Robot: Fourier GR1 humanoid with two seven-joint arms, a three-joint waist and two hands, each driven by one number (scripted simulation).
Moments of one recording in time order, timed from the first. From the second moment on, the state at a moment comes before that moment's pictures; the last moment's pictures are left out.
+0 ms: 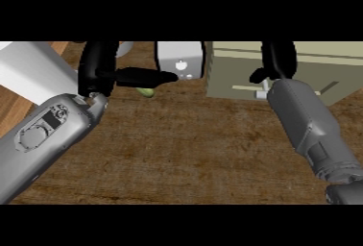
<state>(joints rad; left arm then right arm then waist) -0.86 0.53 -0.62 -1.35 0.48 0.78 0.25 -1.05 -0.21 -0.23 -0.29 1.21 -0.72 -0.12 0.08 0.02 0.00</state>
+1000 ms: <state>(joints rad) -0.72 0.56 -0.57 -1.40 0.46 0.75 0.20 -1.15 -0.13 -0.57 -0.32 0.78 -0.50 -0.46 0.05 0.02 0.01</state>
